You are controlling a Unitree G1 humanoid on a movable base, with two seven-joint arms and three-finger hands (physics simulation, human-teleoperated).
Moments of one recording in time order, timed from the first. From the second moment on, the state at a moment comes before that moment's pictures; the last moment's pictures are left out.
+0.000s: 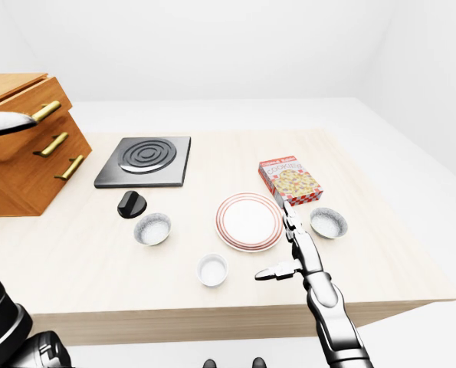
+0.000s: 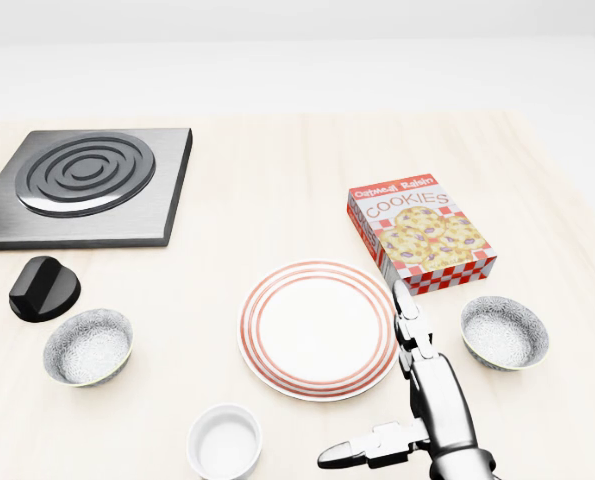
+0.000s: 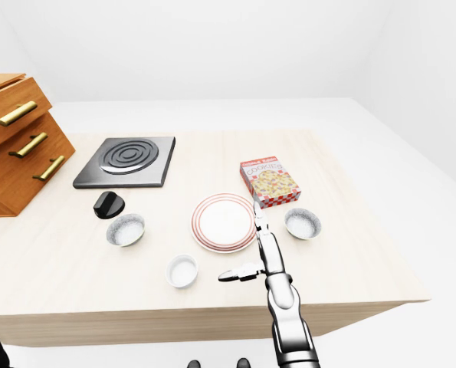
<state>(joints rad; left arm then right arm) -0.49 0.63 0.57 -0.44 -0.41 0.09 0.07 0.06 -0.02 0.03 0.07 -0.15 -0.09 0.09</state>
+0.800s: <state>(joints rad) -0.09 0.69 0.97 0.08 -0.56 0.09 0.09 0.06 -0.02 0.03 0.08 -0.16 -0.09 0.08</state>
